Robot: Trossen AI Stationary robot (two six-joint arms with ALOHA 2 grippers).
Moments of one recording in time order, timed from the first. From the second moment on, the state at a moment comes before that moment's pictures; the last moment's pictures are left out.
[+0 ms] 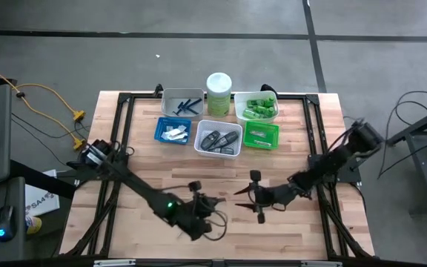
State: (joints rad) left arm -0.59 1.90 1.32 -0.32 -0.78 -0.52; right arm 0.56 1.58 0.53 0.78 0.44 0.01
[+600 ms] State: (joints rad) left arm -0.53 1.90 1.32 -0.10 -0.66 -0.20; right arm 0.55 1.68 0.53 0.99 0.37 0.03
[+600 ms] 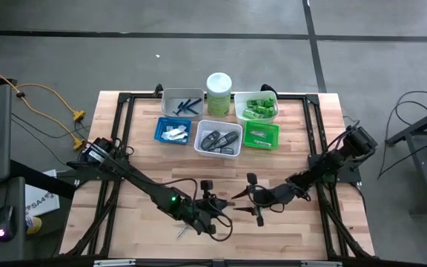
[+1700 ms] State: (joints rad) left arm -0.51 1.90 1.32 -0.01 -0.68 -0.22; right arm 0.56 1.62 0.54 0.97 0.56 0.03
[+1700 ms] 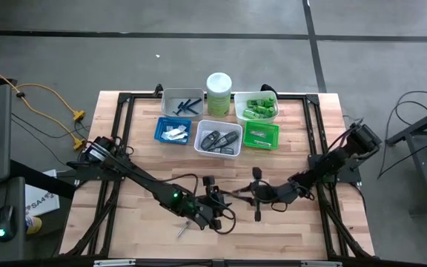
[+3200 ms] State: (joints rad) left arm -0.62 1.75 1.32 -0.77 -0.65 -1.05; right arm -0.12 1.13 0.29 0.28 0.63 0.76
